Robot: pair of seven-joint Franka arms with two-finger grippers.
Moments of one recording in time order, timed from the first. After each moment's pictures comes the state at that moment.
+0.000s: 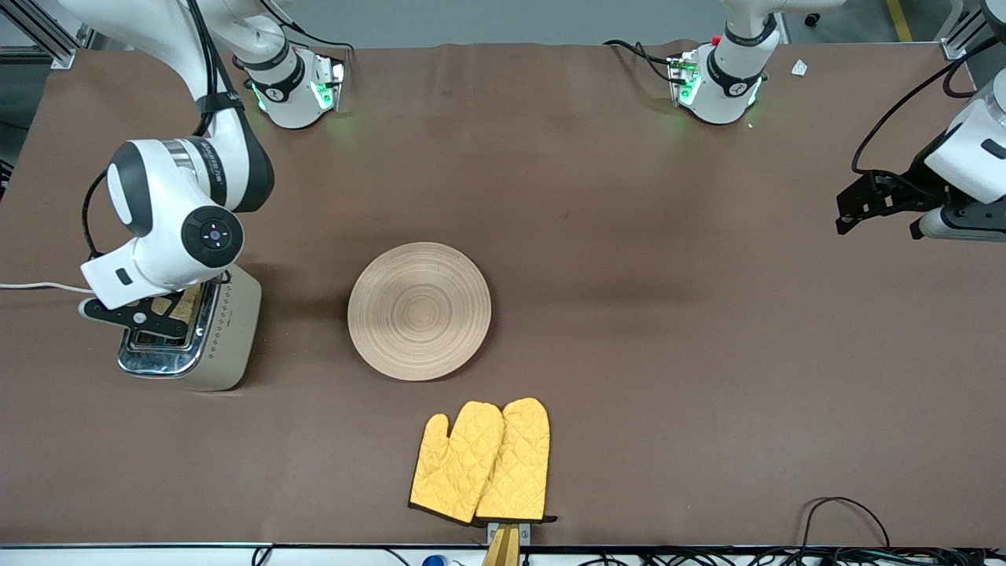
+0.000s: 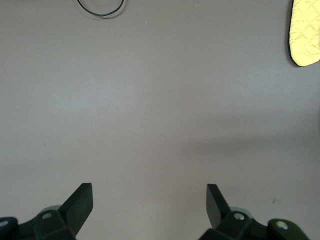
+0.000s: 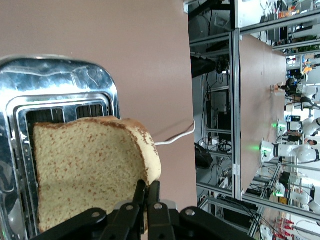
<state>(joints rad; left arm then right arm) -0.09 0.01 -0.02 -1.59 0.00 1.68 -0.01 0.25 0.27 -0.04 -1.79 -0.85 1.67 0.58</state>
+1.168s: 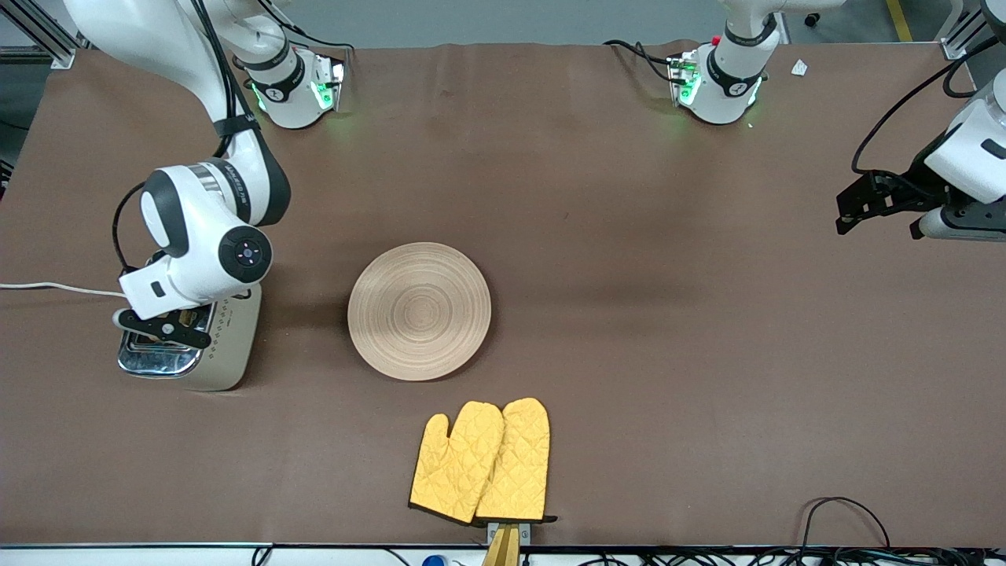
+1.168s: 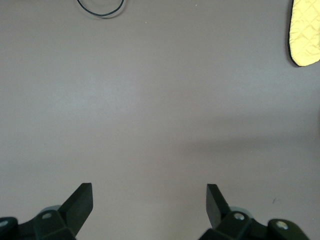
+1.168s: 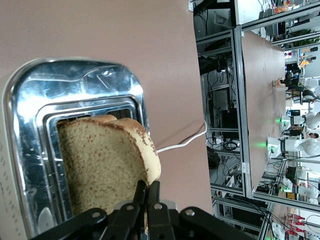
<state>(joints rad) -0.09 0.01 -0.02 -1.59 0.00 1.68 -0.01 0.25 0.34 -0.03 -1.81 -0.86 1.72 0.73</state>
